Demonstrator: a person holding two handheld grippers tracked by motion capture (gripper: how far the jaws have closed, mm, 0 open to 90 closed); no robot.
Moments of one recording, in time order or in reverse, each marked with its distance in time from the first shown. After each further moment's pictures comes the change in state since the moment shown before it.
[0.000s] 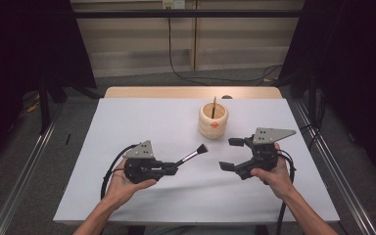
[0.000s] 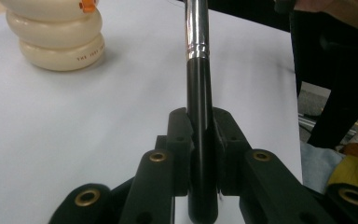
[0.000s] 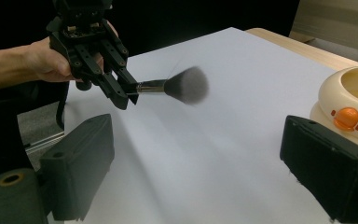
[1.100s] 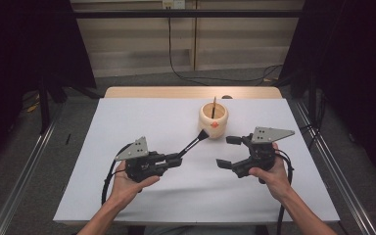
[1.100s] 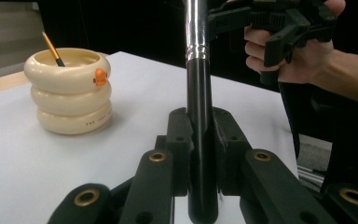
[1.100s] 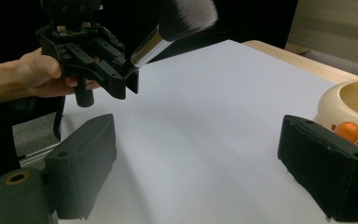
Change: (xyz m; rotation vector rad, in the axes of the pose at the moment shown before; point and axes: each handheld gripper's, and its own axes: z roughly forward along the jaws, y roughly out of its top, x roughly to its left) left arm -0.008 0.007 0.002 -0.252 0.013 0.010; right arm 0.002 0.002 0.006 -0.051 -0.007 -0.007
